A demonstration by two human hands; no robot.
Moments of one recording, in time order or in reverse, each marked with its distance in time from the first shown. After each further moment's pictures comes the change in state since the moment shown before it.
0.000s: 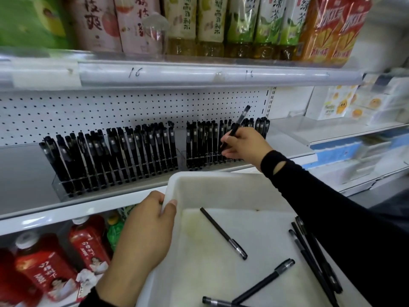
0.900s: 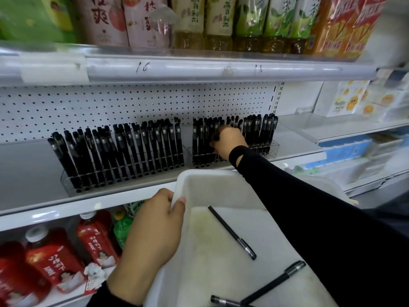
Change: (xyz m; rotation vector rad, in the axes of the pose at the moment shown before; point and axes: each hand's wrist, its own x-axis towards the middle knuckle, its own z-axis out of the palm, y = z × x) left_hand 0.002 -0.002 0.004 0.014 0.005 0.003; right_hand 0.052 0.010 0.058 -0.586 0.119 -0.090
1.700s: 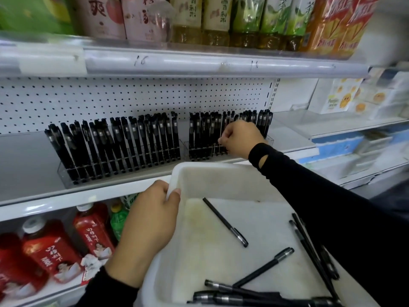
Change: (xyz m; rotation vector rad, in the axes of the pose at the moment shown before) left_hand 0.003 -0.003 0.000 0.025 0.006 0.025; right_hand -0.040 0.012 -0.045 -0.079 0.019 -0.064
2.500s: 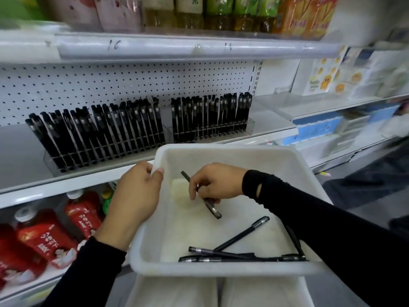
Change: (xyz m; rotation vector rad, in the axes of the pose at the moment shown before) left_hand -0.005 0.005 -0.001 0.030 0.018 0.027; right_hand -0.120 -0.003 0.007 0.096 -0.741 -0.294
